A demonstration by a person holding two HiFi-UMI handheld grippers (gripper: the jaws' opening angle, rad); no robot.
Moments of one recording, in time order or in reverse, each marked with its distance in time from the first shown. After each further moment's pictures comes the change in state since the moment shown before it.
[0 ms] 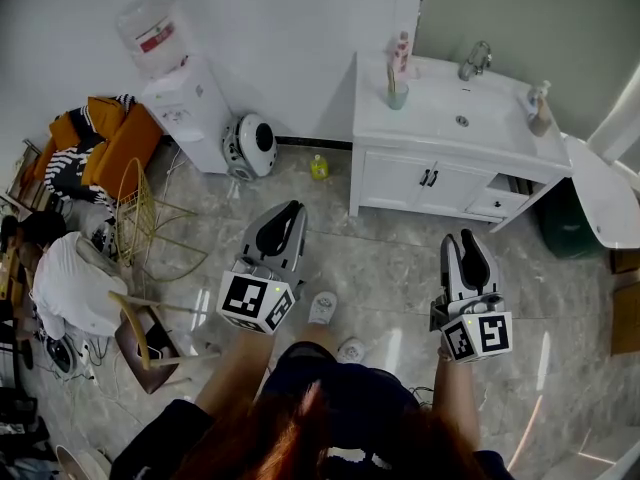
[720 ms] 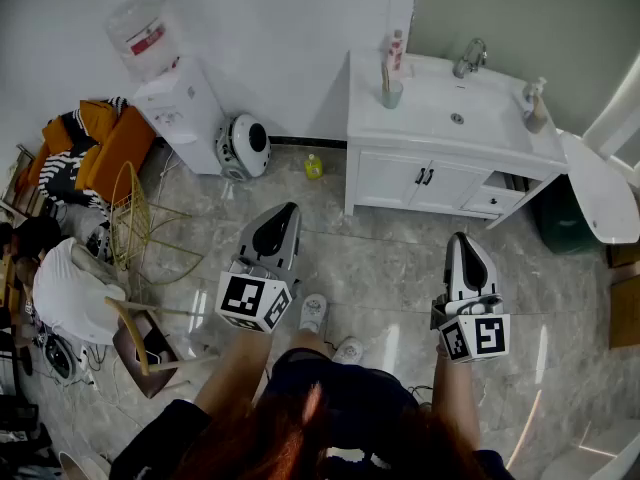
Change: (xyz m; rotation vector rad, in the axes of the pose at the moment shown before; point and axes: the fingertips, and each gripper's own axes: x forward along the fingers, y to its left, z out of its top) left arm 0.012 0.013 -0.013 -0.001 0.024 0.016; right arm 0.007 -0.008 -0.001 -0.072 0.011 -0.045
